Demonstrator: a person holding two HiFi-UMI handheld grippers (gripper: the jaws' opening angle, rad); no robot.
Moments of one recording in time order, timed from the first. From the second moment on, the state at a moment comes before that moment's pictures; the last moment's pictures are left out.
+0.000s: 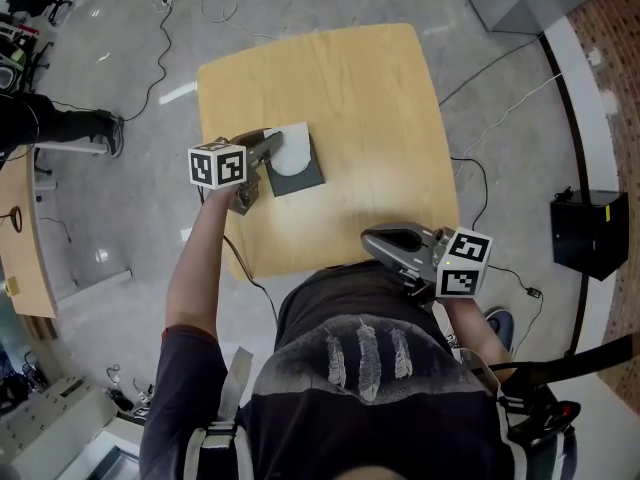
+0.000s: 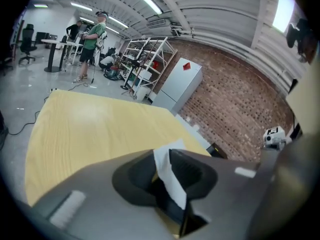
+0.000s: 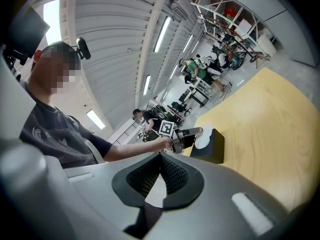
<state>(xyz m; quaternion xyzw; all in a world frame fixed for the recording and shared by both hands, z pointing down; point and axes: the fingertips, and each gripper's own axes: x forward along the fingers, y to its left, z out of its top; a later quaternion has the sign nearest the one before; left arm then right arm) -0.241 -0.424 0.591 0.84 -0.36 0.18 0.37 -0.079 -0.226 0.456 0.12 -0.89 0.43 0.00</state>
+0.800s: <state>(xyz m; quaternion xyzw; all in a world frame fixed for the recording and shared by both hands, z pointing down) -0.249 -0.431 0.536 0.86 -0.37 0.13 0.32 -0.095 -0.228 0.455 0.11 -0.90 0.42 0.01</state>
